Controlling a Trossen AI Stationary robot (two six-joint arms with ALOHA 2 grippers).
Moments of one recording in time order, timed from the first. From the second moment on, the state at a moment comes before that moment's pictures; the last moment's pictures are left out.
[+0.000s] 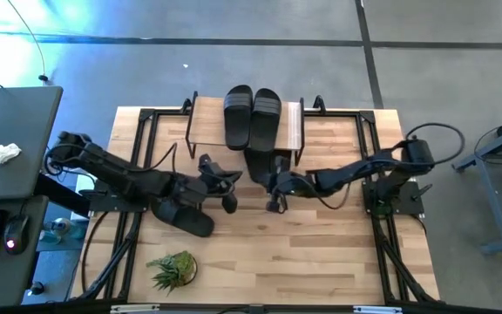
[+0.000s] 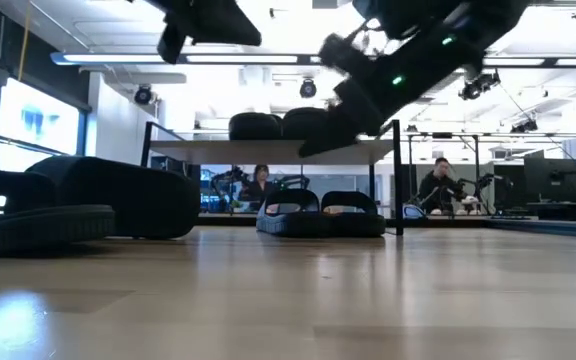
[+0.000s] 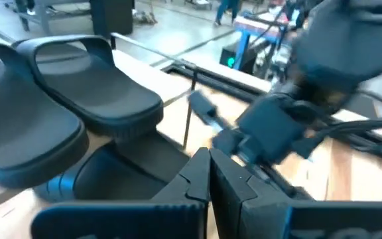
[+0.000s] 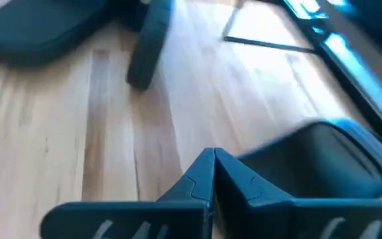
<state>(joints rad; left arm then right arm) -0.19 1.35 0.86 0.11 -0.80 -0.42 0.09 1.68 0.86 0.24 0.36 -0.07</state>
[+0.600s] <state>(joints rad) -0.24 1.34 0.86 0.06 -0.80 -0.45 0.08 2.01 1.11 0.11 0.40 -0.19</state>
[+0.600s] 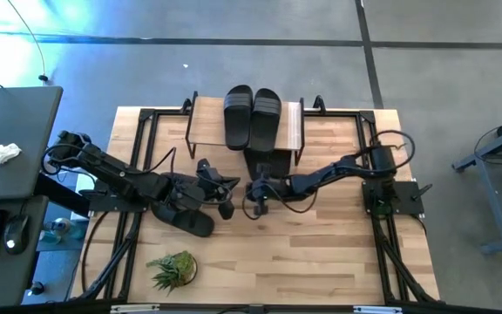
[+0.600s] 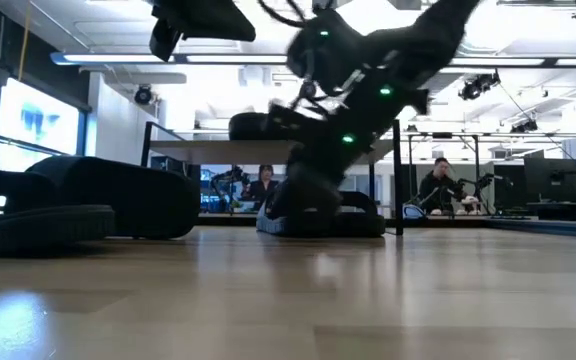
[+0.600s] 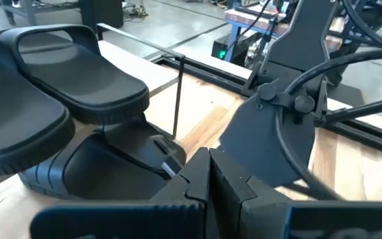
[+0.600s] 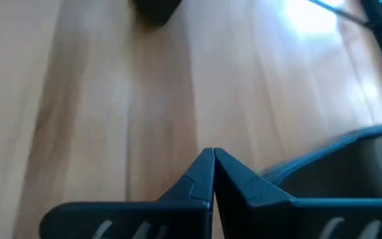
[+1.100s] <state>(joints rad) -0.24 1.34 0.86 0.05 -0.79 -0.46 0.00 2.09 1.22 0.03 0.45 -0.09</state>
